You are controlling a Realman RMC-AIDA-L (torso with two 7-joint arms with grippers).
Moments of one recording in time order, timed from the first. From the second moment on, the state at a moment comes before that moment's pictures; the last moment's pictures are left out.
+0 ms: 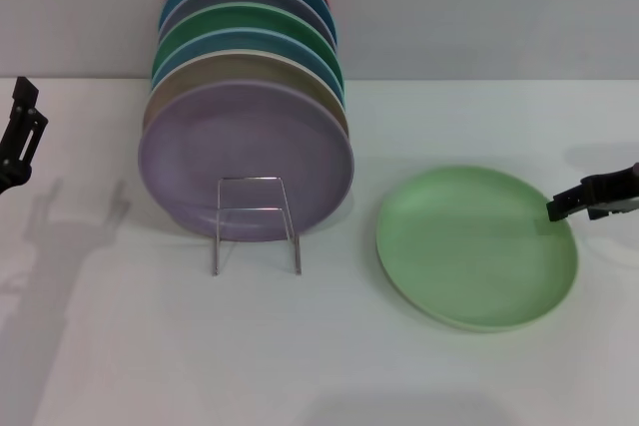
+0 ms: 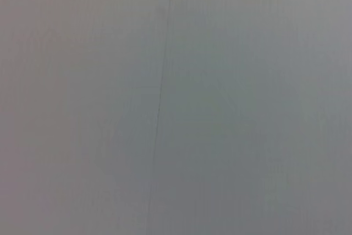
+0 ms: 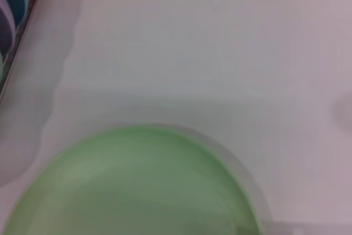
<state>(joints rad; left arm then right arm) -0.30 -2.07 -0.90 -0.29 2.36 1.47 -0.15 0.62 1.99 2.15 1.06 -2.61 1.39 -0.41</state>
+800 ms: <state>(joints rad) -0.30 -2.07 -0.90 -0.29 2.36 1.48 -0.15 0.64 1.98 2.14 0.95 -2.61 1.31 -0.42</state>
